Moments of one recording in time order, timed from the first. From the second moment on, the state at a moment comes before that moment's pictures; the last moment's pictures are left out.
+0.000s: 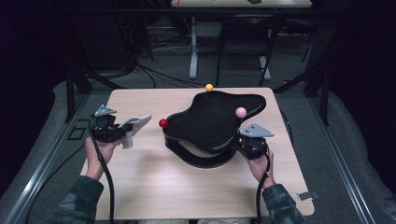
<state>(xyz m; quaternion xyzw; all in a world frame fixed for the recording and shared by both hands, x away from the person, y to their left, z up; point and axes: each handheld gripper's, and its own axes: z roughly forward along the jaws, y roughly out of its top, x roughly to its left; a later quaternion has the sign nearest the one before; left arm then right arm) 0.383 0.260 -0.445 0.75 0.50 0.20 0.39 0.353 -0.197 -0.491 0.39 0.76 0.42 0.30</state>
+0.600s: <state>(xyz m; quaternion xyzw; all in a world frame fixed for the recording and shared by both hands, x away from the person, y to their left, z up) 0.354 0.302 -0.460 0.74 0.52 0.20 0.38 0.353 -0.196 -0.490 0.40 0.76 0.42 0.30</state>
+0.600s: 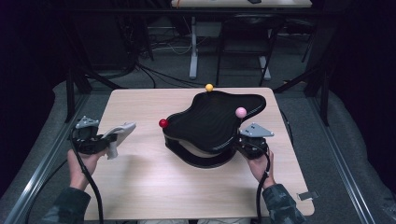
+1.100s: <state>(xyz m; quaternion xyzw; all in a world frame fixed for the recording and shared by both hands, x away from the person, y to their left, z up) 0.323 0.346 -0.511 0.73 0.57 0.15 0.33 0.351 -0.200 -0.490 0.38 0.77 0.43 0.29</state>
